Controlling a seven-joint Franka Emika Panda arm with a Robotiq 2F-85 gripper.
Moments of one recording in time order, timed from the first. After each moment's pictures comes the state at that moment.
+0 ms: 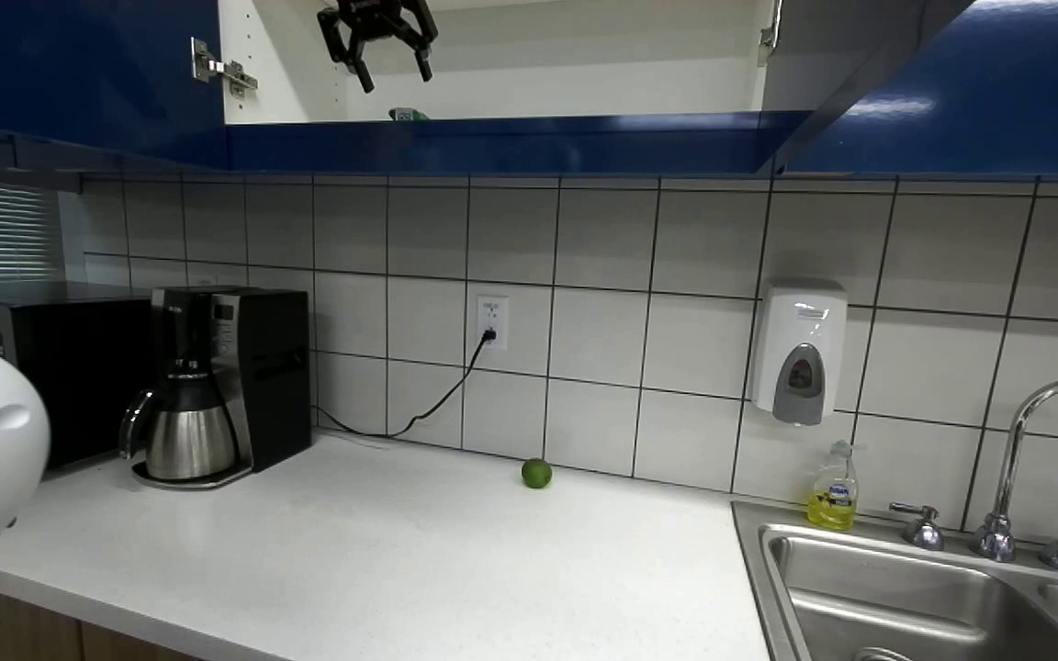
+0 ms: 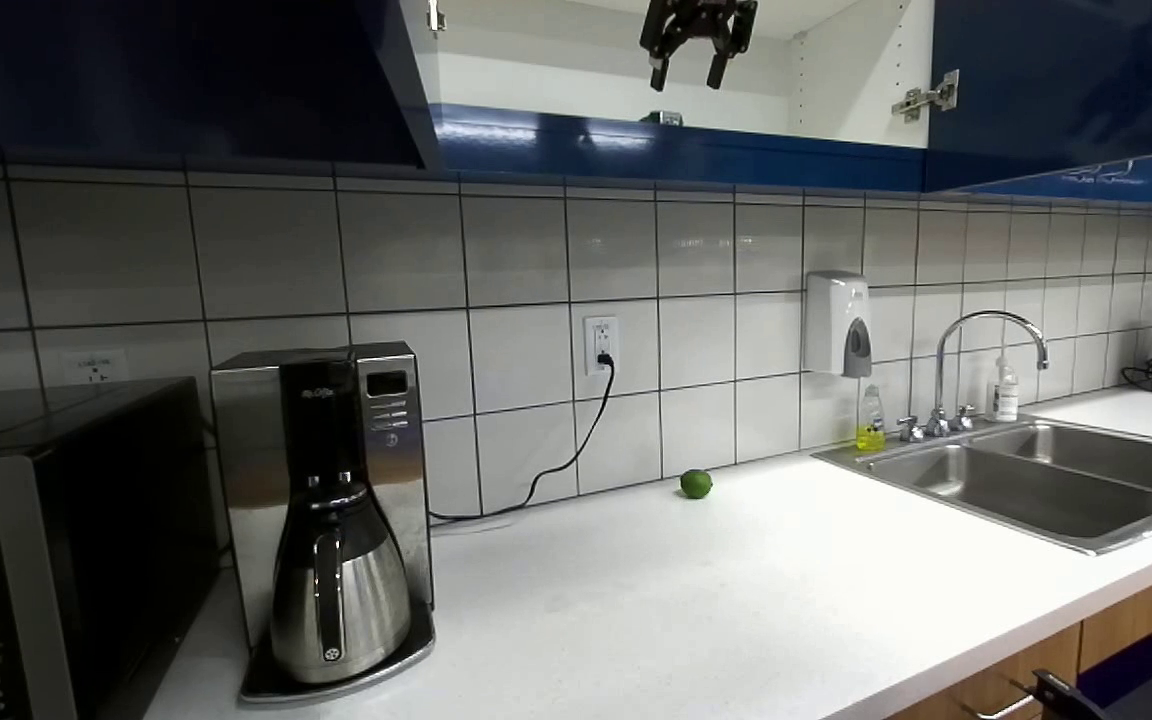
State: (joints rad) arm 0.03 -0.30 0.09 -1.68 -0.16 2.04 0.00
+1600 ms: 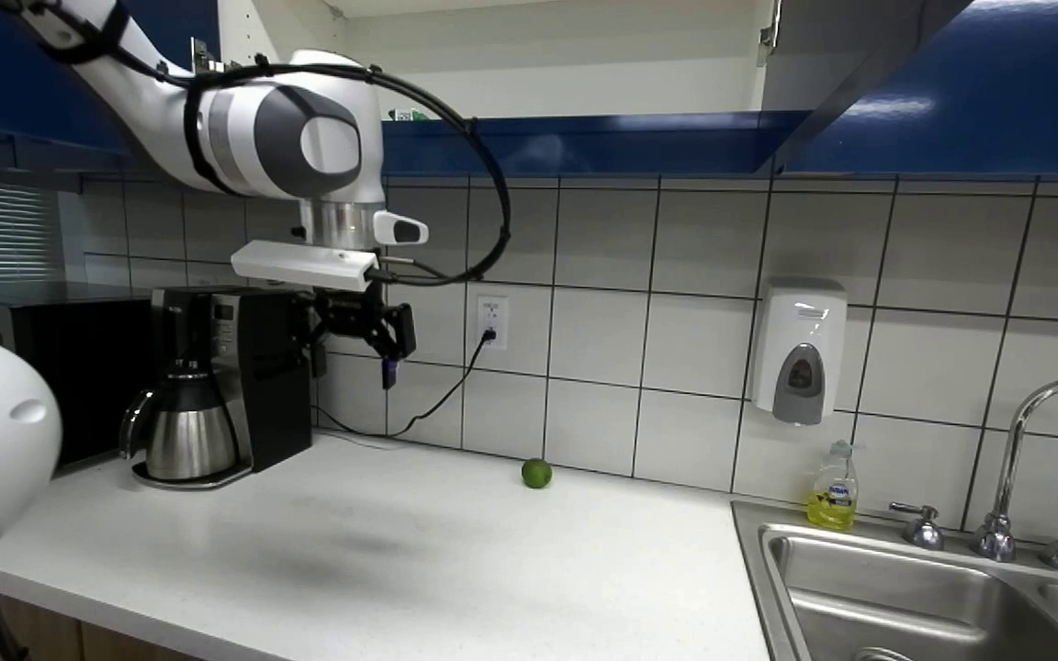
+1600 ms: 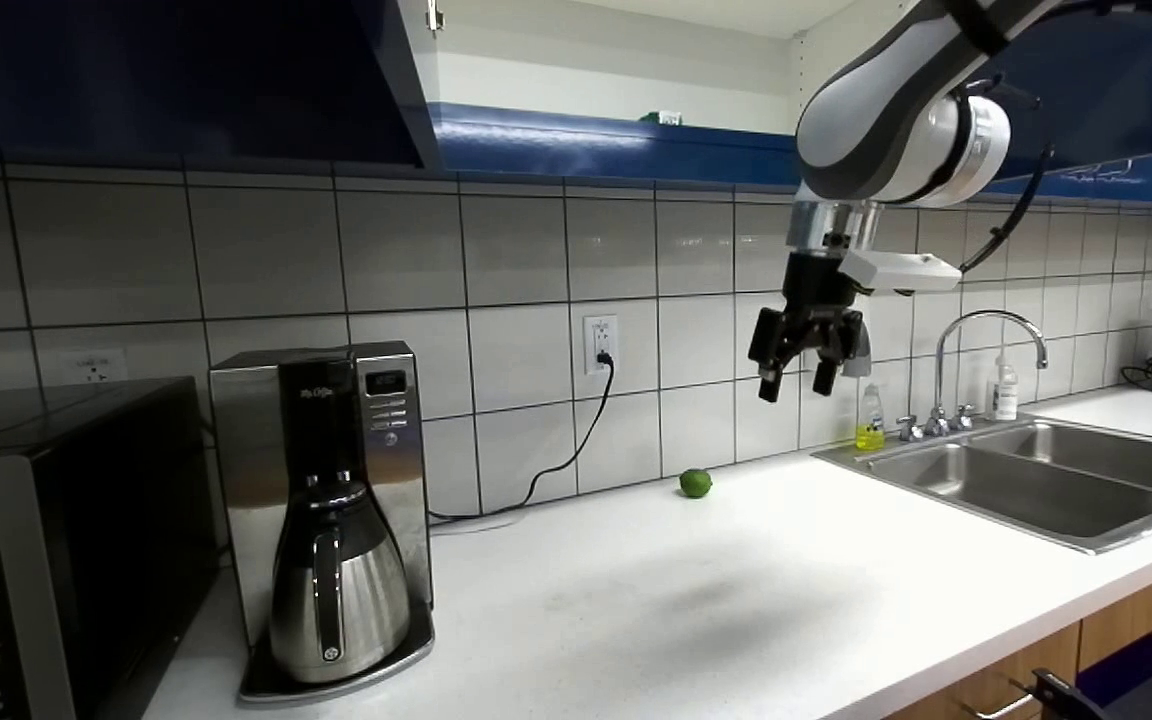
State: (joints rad) arm 0.08 -0.52 -0.10 -2.68 0.01 2.35 -0.17
